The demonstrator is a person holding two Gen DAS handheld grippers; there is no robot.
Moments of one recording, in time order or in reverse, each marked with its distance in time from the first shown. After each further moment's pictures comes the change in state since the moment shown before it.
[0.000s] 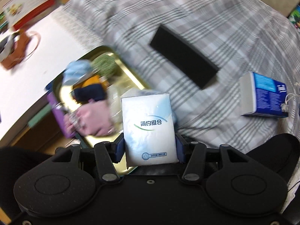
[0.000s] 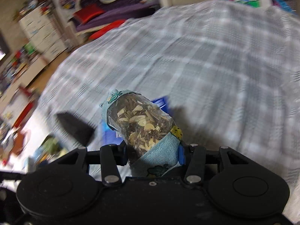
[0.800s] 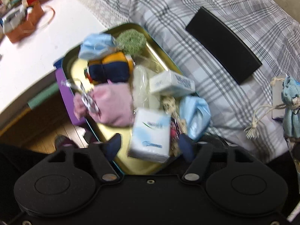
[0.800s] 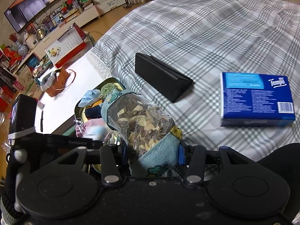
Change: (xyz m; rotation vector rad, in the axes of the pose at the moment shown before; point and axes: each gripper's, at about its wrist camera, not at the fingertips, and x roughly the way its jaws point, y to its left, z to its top) left arm 0.053 0.045 -0.016 -0.092 -0.010 0.031; right arm 0.059 0.168 -0.047 -0.262 0.183 0.172
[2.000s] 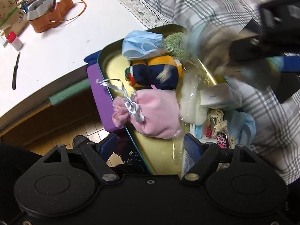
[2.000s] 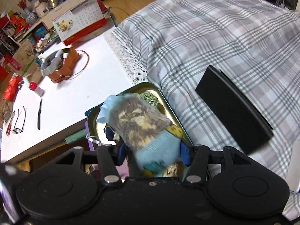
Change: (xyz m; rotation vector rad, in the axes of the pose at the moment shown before) left arm 0.025 0.052 0.005 -0.100 -0.025 0.111; right arm 0.130 0.120 0.087 -0.167 0.124 -0.010
